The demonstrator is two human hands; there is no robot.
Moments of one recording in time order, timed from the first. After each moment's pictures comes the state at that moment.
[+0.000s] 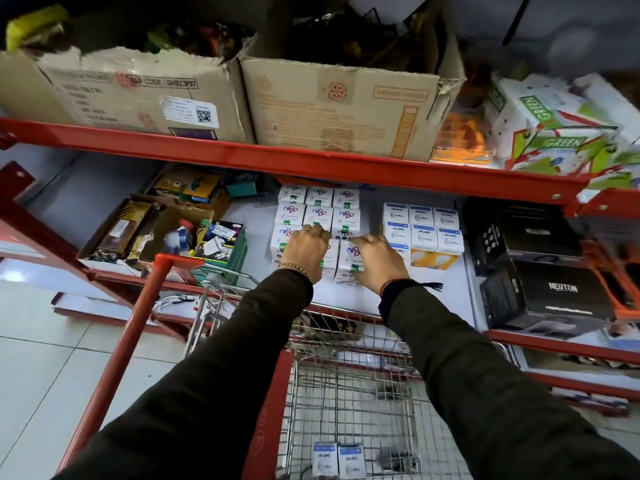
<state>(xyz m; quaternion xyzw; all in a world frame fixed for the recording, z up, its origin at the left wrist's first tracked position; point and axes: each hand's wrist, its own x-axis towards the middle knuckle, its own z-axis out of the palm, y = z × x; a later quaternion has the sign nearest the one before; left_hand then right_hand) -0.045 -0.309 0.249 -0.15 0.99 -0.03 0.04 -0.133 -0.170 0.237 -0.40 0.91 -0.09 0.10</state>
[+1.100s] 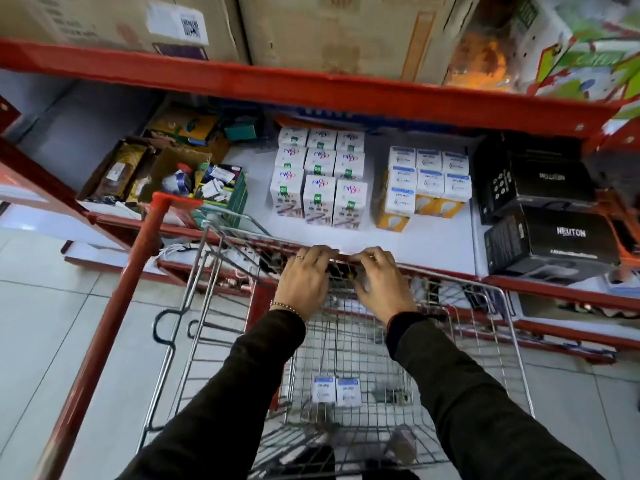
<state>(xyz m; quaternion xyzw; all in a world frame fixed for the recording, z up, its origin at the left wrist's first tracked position) 0.062 -0.237 0.167 -0.15 0.98 0.12 -0.09 -0.044 -0.089 0.172 -0.40 0.89 -0.19 0.09</state>
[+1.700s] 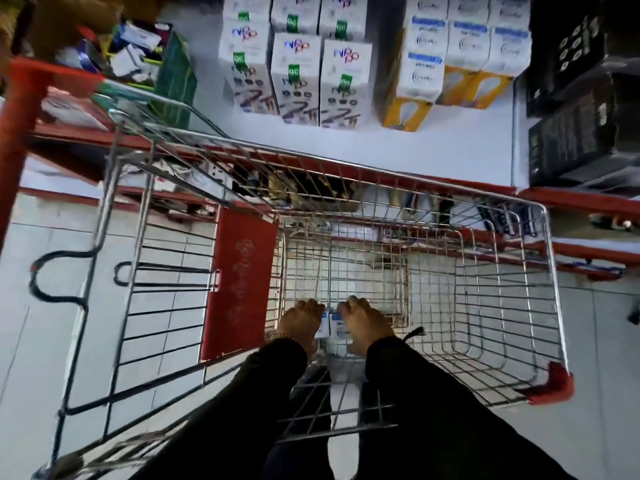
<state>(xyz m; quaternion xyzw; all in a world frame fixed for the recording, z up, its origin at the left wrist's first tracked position) 0.163 -0.132 -0.020 -0.12 0.90 0.15 0.40 0.069 -0.009 -0.008 -0.43 0.79 0.09 0.42</state>
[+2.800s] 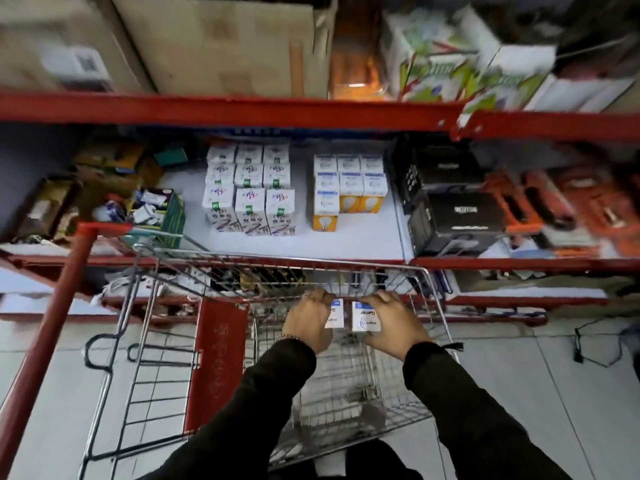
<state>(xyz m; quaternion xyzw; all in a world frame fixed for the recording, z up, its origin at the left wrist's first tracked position) 0.049 -0.099 0.171 -0.11 0.98 0.17 0.08 -0.038 0.073 0.184 -0.33 0.91 -0.13 0.21</state>
